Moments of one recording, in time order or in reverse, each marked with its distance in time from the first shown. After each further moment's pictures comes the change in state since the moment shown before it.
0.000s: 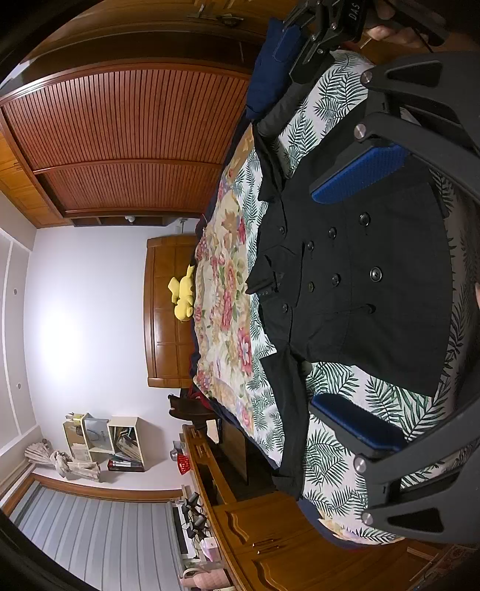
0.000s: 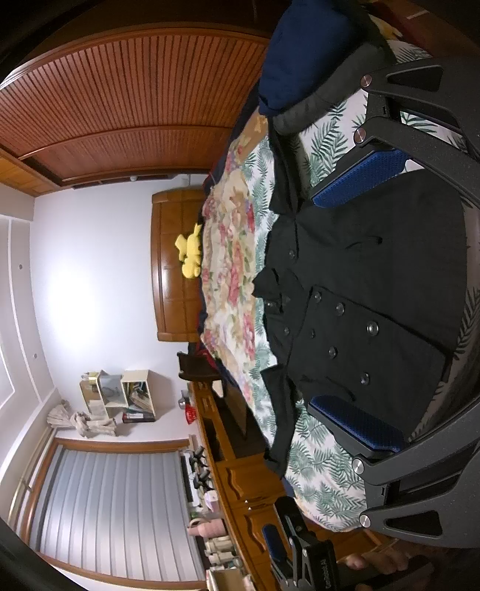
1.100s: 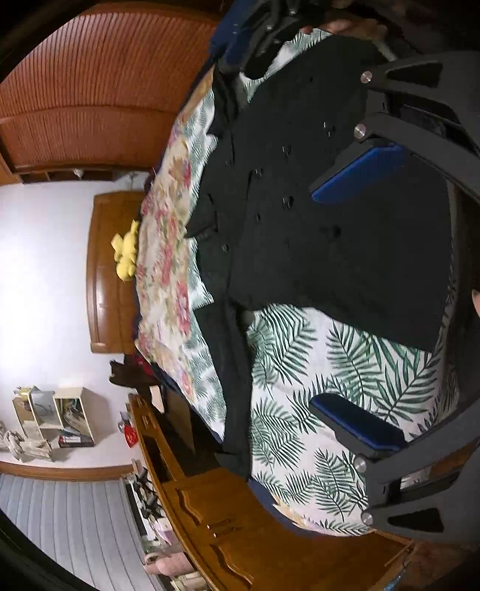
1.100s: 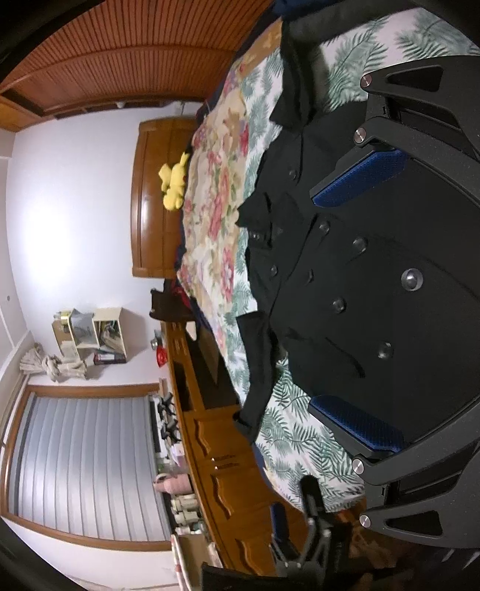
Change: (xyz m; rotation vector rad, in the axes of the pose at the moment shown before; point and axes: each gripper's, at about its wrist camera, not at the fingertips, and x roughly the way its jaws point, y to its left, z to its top) left arm 0.098 0.067 -0.043 -0.043 0.225 0.158; right arm 0.143 0.043 -0.003 -0.102 0.083 0.267
